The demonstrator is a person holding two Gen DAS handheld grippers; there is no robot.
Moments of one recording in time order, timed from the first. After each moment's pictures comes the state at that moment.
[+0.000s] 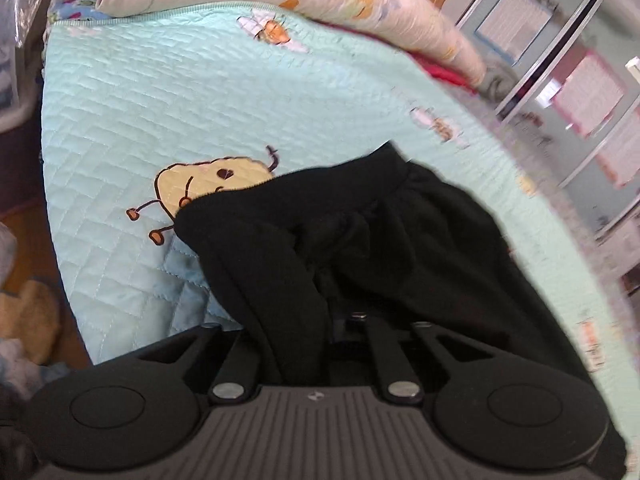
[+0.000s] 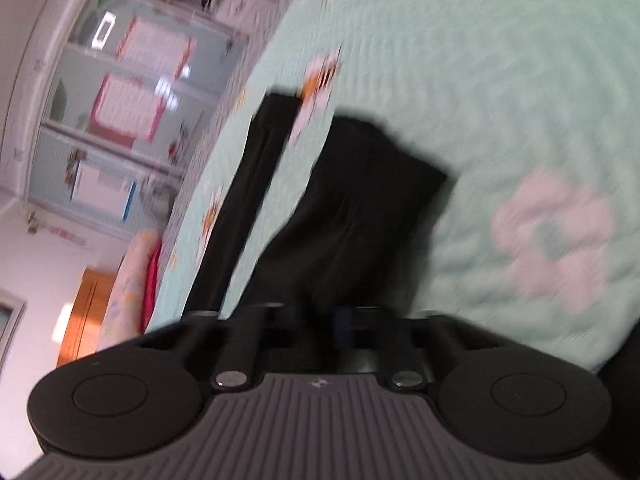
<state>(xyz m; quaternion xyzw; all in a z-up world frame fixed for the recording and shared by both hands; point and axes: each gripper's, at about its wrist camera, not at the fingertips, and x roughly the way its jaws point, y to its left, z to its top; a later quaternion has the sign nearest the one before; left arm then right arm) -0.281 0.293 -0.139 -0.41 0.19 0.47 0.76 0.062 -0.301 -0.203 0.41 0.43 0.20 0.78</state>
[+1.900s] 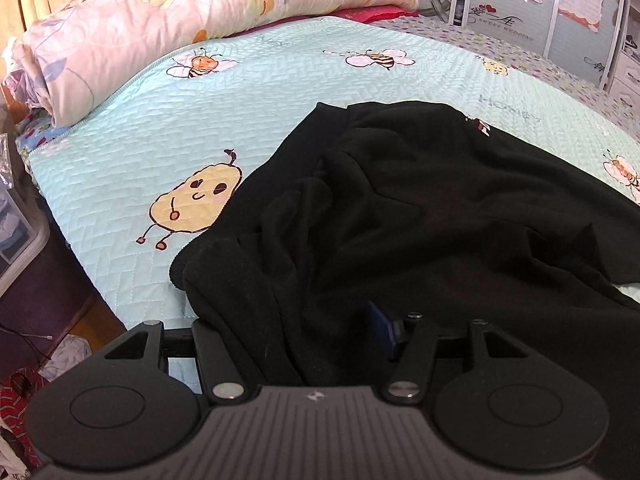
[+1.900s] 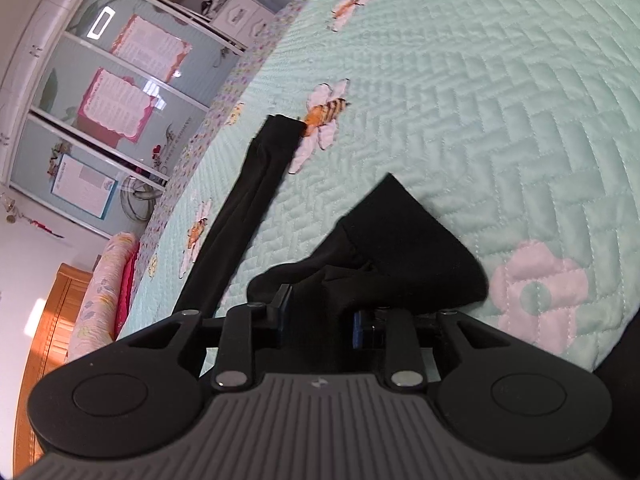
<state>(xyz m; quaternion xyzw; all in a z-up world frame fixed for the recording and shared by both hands) -0.235 0.231 -0.133 -0.20 0.36 0.47 0.78 0.065 -0.311 -0.165 0.37 0.41 0.16 0.82</state>
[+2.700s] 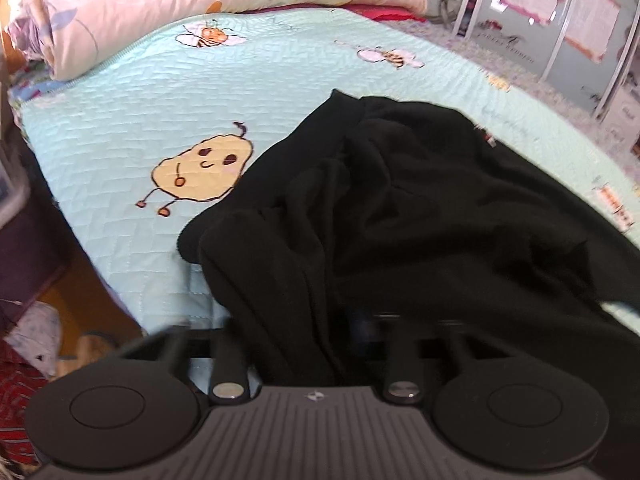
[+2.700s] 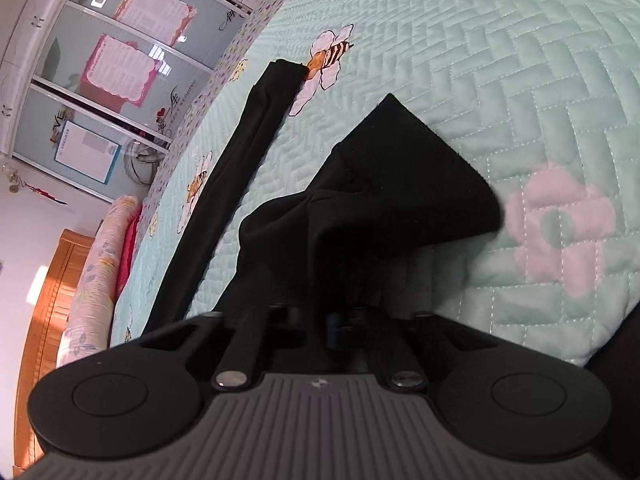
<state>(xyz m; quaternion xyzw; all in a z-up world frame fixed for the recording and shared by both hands) -0.266 0.240 -0.138 -0.28 0.32 0.44 0.79 0.054 -0.297 -0.189 0.36 0.45 0.19 0.80</state>
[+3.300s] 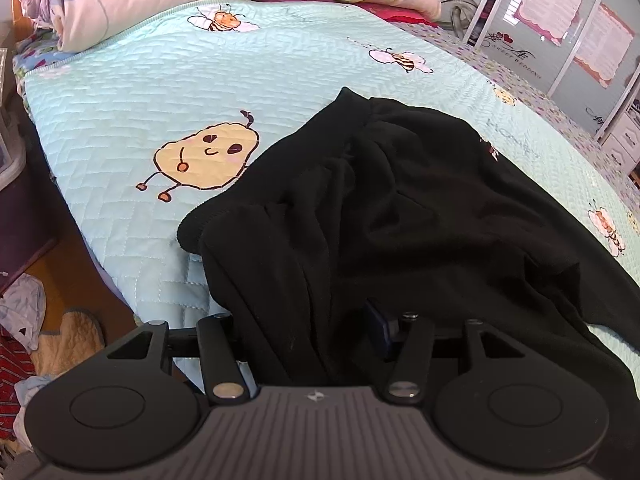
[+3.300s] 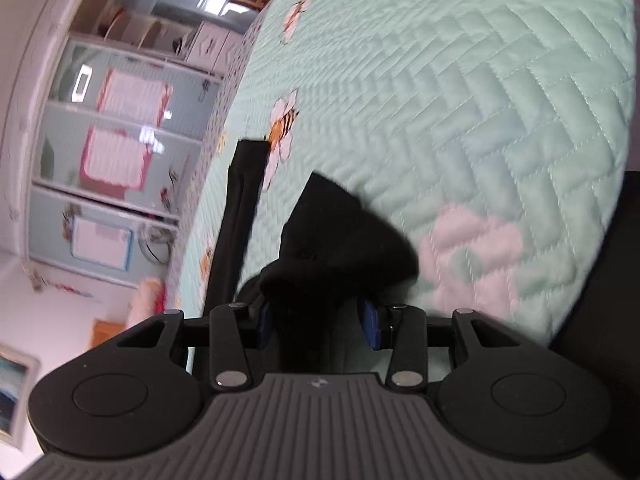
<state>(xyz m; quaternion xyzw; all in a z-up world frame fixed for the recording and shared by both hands) -0.267 0.248 -0.142 -0.32 0.31 0.45 0.77 0.054 -0.353 -0.208 0.49 0.41 0.14 0.76</state>
